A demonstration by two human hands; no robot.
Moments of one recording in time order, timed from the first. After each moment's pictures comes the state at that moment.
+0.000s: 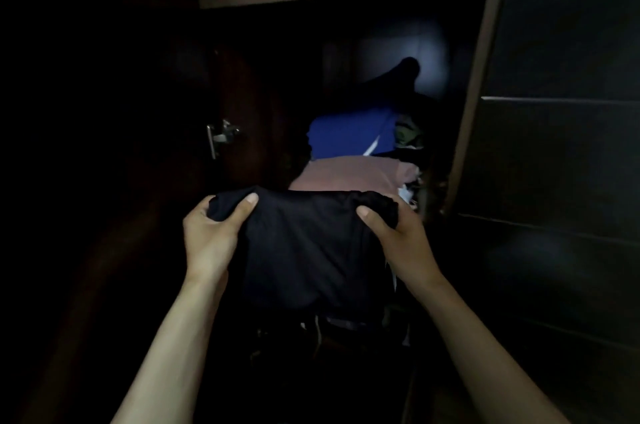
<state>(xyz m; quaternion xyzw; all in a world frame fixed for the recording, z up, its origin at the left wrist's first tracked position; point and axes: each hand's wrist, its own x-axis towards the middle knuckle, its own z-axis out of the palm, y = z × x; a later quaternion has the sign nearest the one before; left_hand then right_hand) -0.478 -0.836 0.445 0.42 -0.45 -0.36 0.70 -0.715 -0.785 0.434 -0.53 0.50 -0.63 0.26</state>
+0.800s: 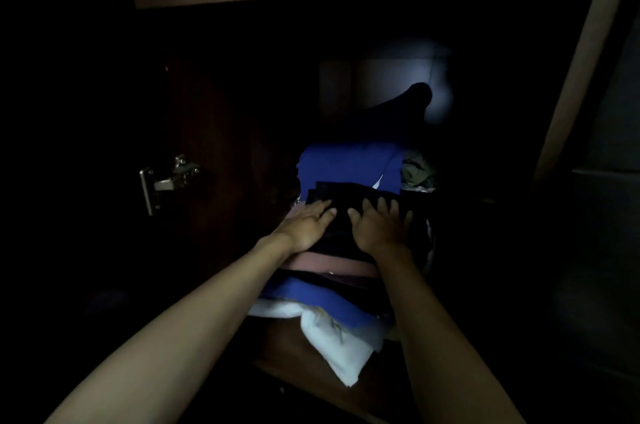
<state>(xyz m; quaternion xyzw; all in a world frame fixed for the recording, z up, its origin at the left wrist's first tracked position) -0.621 -1.082 0.446 0.52 -0.81 -0.21 0.17 -0.772 -1.021 0.457 -0.58 0.79 -0.17 0.03</state>
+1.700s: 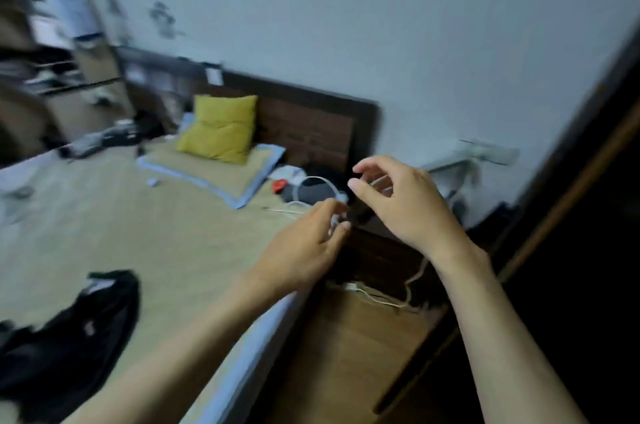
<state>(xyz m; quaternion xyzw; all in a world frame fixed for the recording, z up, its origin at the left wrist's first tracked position) -0.338 -0.326 0.363 0.89 -0.28 0.02 0.37 -0.358 -0.496 0.428 -0.93 -0.05 -0.19 0.32</state>
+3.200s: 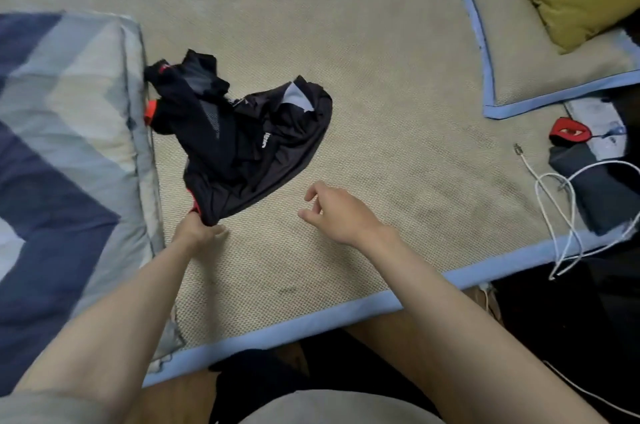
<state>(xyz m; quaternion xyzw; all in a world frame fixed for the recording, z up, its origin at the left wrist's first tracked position) -0.301 0.153 -0.155 0.66 0.60 -0.20 0.41 -0.081 -0.036 0.010 -0.82 -0.39 0.41 0.08</state>
